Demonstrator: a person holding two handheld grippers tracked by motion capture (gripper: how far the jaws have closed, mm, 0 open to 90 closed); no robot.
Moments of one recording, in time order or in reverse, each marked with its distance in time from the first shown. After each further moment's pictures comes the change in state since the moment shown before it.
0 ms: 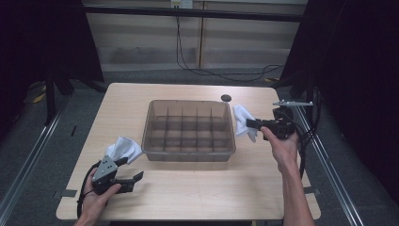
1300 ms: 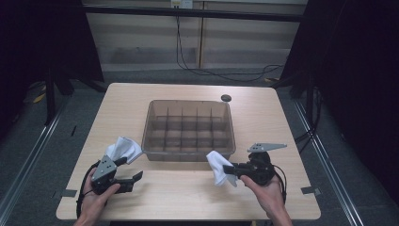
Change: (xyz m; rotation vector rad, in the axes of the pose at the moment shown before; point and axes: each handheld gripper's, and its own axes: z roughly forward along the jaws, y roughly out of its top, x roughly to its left) left arm 0.001 0.000 -0.001 -0.002 0.001 -0.007; right arm 0.076 -0.100 0.010 0.154 0.182 -0.098
